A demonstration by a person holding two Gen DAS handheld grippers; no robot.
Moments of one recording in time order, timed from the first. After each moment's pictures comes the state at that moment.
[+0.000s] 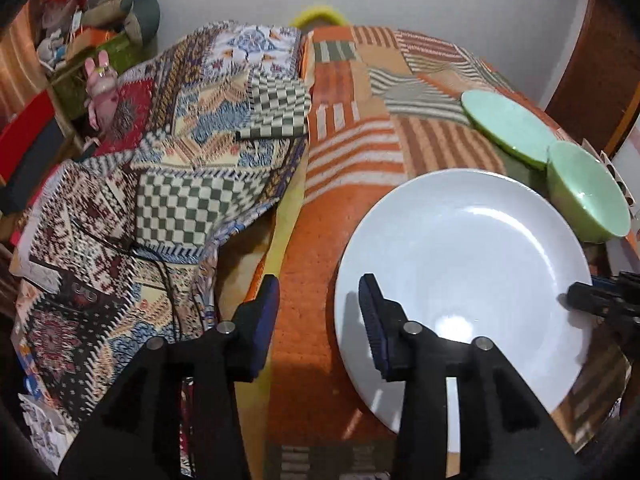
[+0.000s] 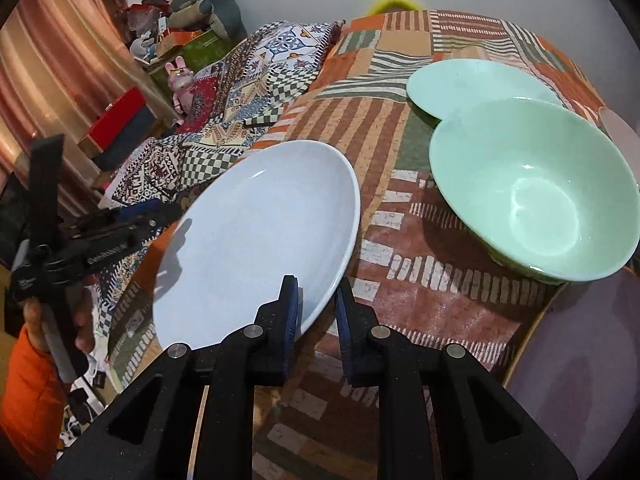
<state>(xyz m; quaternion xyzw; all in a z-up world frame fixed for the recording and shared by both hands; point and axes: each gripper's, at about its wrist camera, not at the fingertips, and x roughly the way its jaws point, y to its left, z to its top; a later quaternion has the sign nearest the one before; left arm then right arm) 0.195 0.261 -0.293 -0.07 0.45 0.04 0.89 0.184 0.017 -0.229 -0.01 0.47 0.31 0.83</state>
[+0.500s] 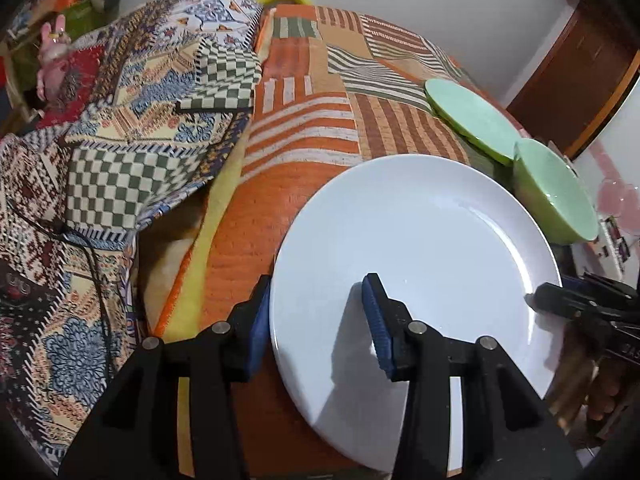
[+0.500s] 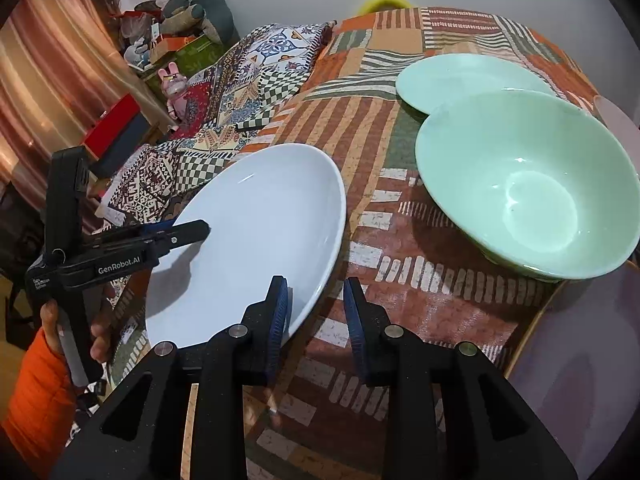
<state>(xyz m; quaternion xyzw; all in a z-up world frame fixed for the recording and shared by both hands) 0.208 0.254 -0.311 -0.14 0.46 -0.05 0.88 0.190 0.011 -0.232 0.00 0.47 0.31 0.83</state>
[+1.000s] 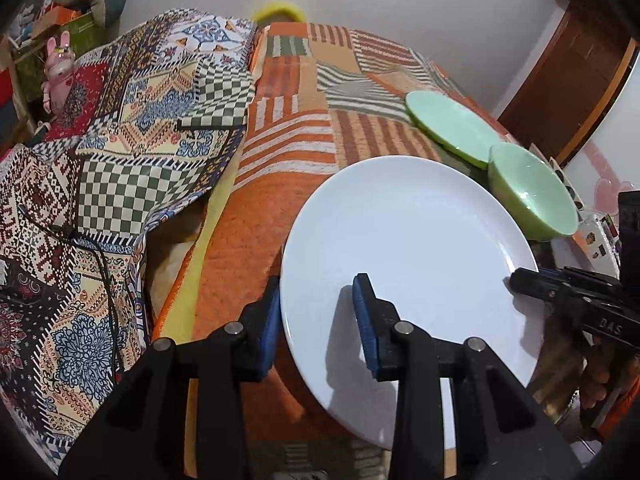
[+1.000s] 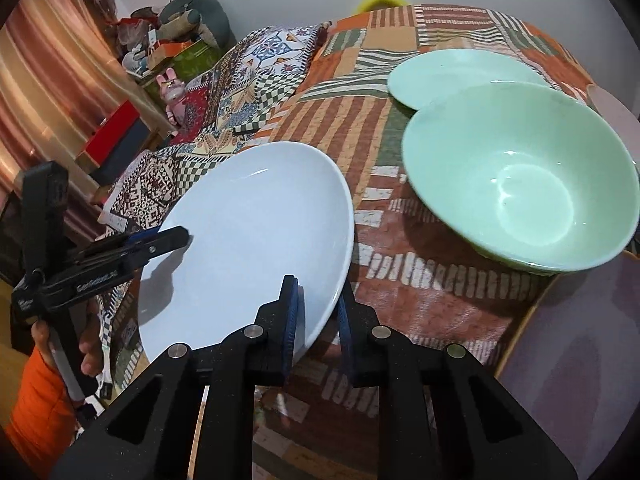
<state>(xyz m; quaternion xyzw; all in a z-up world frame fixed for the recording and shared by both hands) 0.184 0.243 -0.285 -0.13 0.44 -0.05 0.89 0.189 -0.001 -0.229 0.02 0.47 0.30 0.83</state>
